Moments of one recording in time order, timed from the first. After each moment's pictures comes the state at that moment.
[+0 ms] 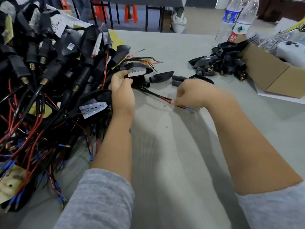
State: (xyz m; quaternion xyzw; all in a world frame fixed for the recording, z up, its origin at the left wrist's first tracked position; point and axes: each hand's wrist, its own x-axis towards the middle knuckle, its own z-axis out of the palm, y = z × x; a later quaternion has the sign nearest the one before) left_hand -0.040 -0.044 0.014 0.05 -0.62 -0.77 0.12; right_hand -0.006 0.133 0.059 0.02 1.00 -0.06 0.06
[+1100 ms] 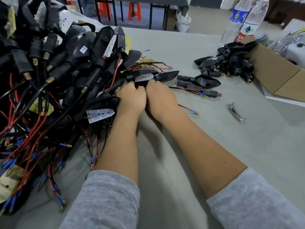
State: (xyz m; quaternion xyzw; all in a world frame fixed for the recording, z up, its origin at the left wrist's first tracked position) left_hand -0.045 -0.048 0.011 0.05 -0.88 -0.46 0.08; right_hand -0.028 0.038 0.018 -0.02 0.99 -0.06 -0.11
